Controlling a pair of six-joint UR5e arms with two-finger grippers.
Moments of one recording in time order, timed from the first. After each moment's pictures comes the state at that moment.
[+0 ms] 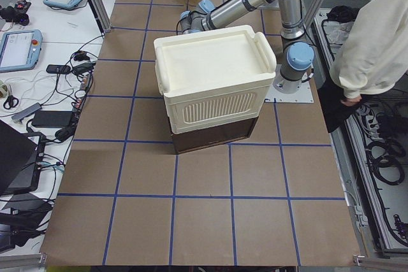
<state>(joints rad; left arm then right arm) -1.67 -2.00 -1.87 -1.71 2.81 -0.54 1.51 -1.53 1.48 -1.44 -1.63 0.11</state>
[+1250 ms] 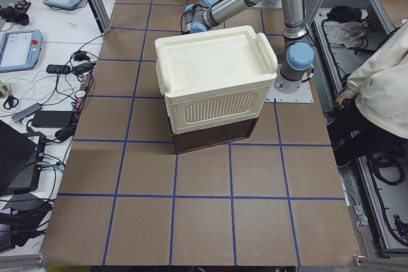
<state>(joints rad) -1.76 -2.01 -1.87 -1.71 2.81 -0.53 1.51 -1.53 1.48 -1.44 -1.63 0.11</state>
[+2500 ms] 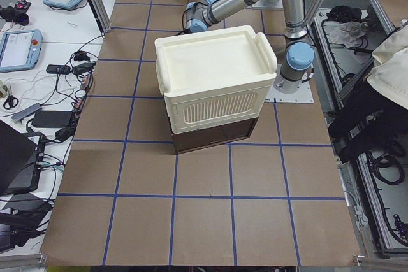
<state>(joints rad) -1.79 -2.01 -1.86 -1.71 2.81 -0.52 1.51 -1.53 1.48 -1.44 -1.63 0.11</state>
